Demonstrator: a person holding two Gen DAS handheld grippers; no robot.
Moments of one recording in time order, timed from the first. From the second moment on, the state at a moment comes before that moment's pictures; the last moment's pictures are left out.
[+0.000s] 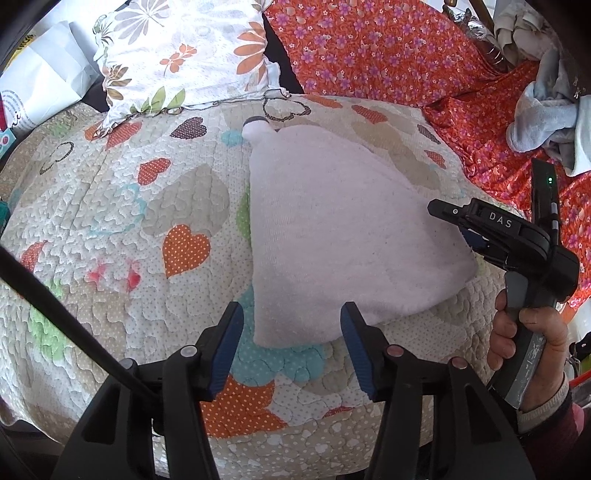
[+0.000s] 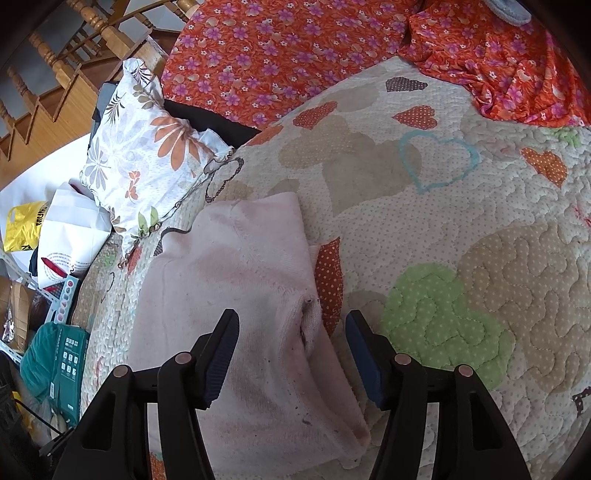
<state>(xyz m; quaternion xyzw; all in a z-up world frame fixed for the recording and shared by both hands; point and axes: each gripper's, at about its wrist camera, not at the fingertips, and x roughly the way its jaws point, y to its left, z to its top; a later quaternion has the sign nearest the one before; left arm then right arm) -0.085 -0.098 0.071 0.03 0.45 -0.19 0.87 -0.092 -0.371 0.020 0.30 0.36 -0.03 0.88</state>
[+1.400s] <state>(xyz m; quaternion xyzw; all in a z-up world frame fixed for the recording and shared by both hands) -0.140 -0.080 0.172 0.07 0.20 -0.07 0.97 -0.094 -0.367 0.016 0.26 0.36 -0.07 0.89</state>
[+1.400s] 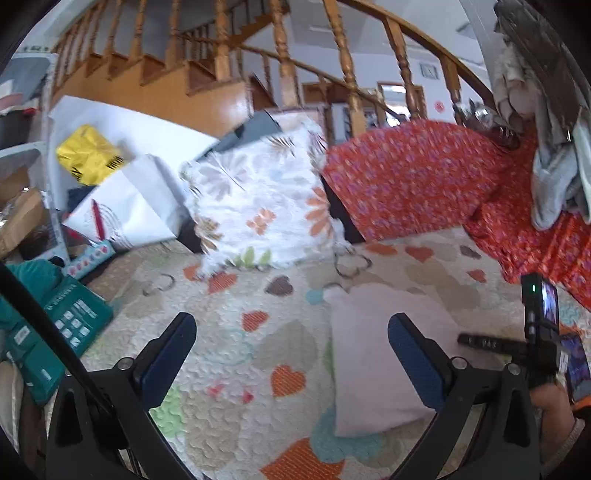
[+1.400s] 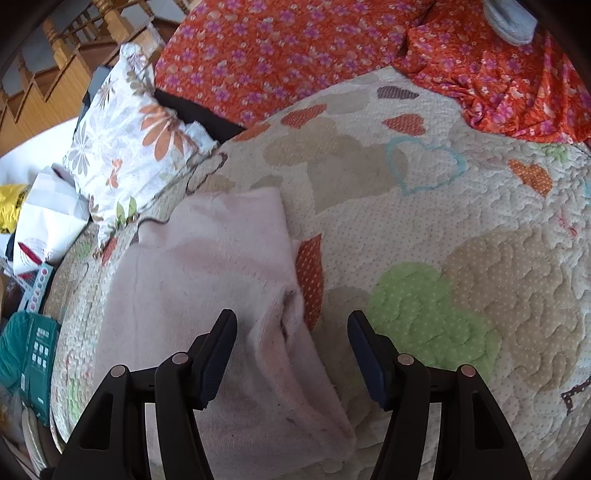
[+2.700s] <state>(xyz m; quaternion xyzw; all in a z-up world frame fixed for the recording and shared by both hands) -0.130 -0.077 0.132 0.05 0.27 -0.07 0.96 -0.082 -0.354 0.030 0.23 0.34 -0.06 0.91</state>
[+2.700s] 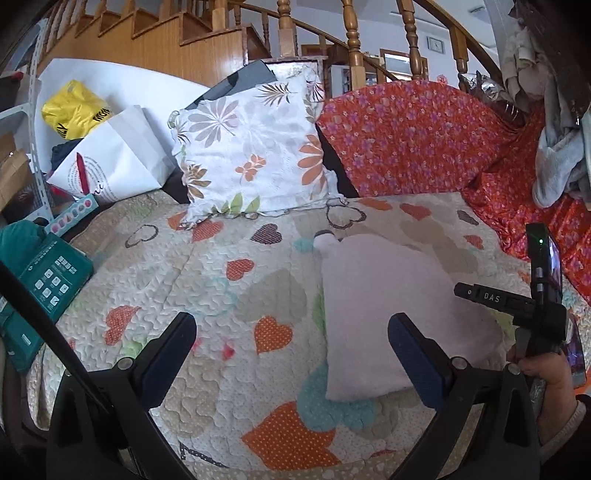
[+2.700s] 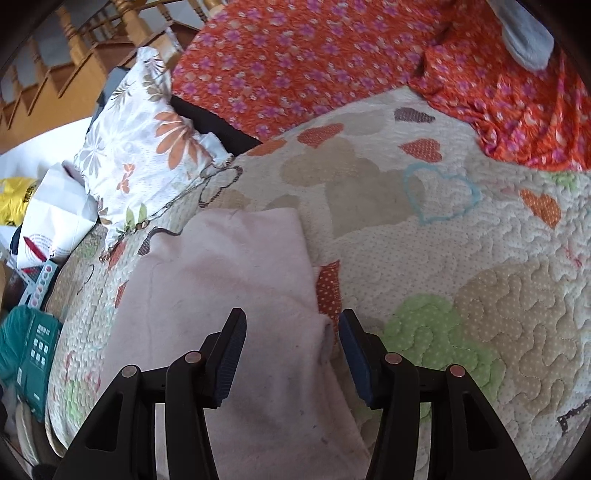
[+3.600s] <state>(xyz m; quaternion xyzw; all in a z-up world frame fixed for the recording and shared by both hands) -0.113 -0.064 0.078 0.07 0.39 -0.03 0.92 -0.143 -0.296 0.038 0.11 0.36 -0.07 0.92</state>
